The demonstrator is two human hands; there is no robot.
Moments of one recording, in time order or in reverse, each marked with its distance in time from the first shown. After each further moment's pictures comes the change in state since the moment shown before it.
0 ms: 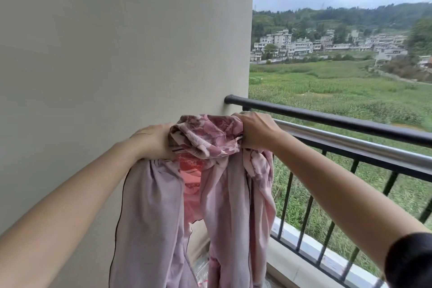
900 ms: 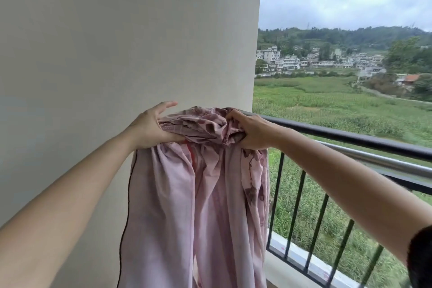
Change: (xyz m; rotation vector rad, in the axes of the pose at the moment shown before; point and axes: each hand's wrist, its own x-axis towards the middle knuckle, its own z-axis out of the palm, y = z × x) left_hand 0.143 -0.039 -0.036 -0.615 0.234 0.104; right_hand 0.110 0.085 0.003 0.155 -0.115 0.006
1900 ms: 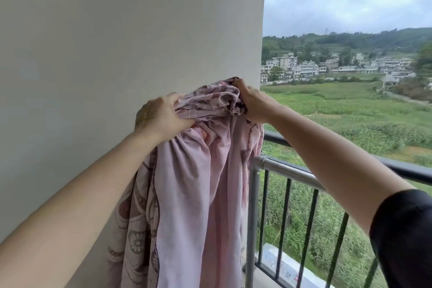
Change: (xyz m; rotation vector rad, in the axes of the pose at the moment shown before) left_hand 0.200 0.172 0.178 0.502 0.426 -0.019; right_hand 0.079 0.288 -0.089 -0.035 0.273 0.039
